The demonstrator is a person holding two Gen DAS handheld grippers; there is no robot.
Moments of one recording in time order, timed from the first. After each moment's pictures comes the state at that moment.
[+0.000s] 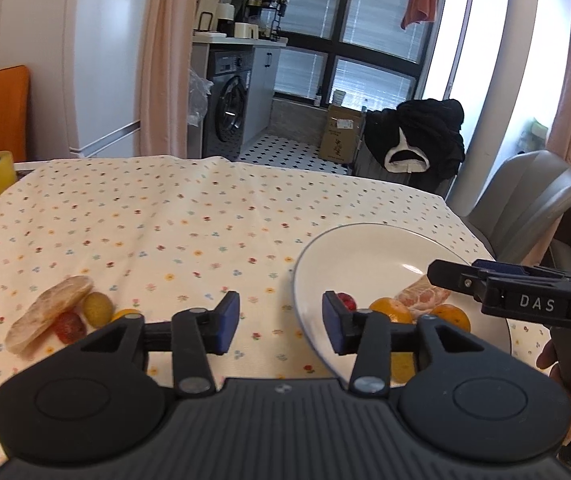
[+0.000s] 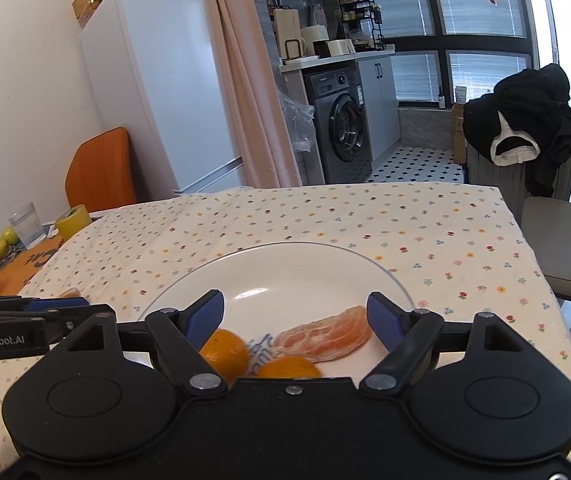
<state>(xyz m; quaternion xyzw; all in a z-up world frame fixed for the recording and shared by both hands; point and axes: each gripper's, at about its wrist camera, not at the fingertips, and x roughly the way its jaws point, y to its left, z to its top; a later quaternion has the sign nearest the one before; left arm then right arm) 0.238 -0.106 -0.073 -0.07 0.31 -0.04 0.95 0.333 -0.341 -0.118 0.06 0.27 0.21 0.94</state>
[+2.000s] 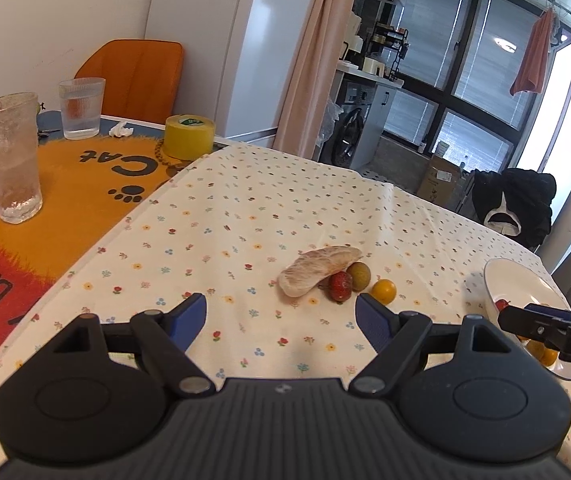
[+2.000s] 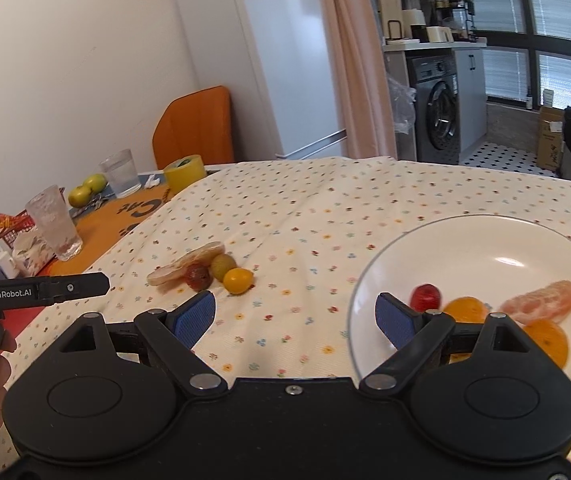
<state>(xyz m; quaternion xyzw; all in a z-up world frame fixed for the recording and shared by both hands) 0.135 0.048 -0.075 -0.15 0.28 0.11 0.94 0.279 -0.222 -0.108 0.02 0.29 0.33 0.90</state>
